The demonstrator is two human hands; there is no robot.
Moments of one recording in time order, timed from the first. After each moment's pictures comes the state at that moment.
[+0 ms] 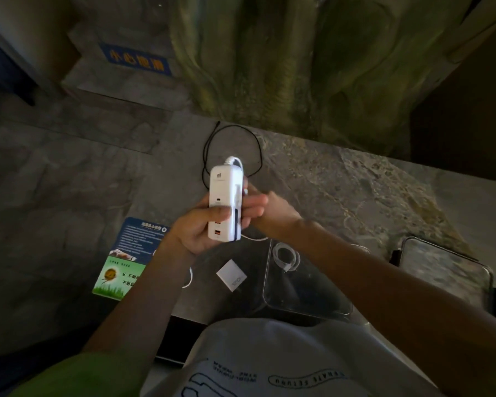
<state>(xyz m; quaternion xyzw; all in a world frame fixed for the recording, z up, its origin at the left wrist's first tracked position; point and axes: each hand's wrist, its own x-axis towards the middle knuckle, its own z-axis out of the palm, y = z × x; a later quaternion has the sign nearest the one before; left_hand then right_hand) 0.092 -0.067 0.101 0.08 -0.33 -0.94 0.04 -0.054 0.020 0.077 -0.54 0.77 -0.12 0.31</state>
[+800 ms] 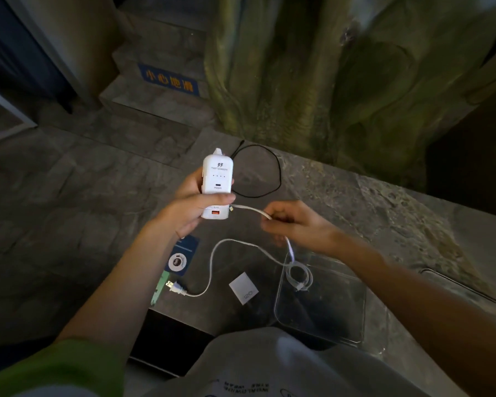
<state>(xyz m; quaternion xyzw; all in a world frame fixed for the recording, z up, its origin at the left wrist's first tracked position) 0.116 -0.118 0.119 0.37 -0.53 -0.74 0.19 -0.059 0.037 0.129 -0.52 0.65 -0.31 0.46</state>
